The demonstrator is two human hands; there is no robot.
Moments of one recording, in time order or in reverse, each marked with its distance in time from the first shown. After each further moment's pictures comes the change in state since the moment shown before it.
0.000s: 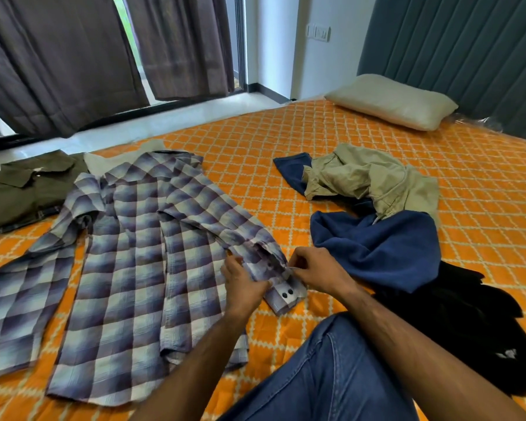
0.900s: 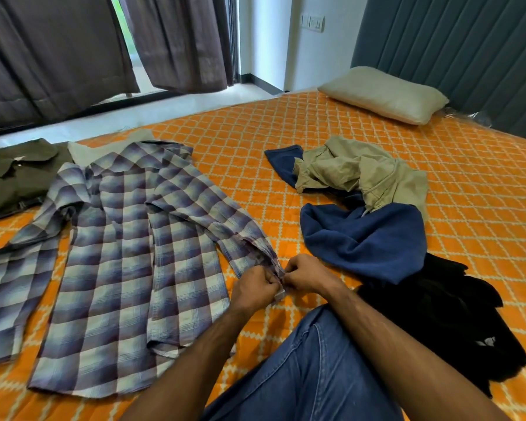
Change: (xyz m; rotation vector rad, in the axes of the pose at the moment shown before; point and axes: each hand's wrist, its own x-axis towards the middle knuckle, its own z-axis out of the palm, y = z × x) left_hand -0.007 0.010 0.033 0.433 -0.282 0.139; right_hand -0.008 0.005 0.012 -0.006 -0.197 0.292
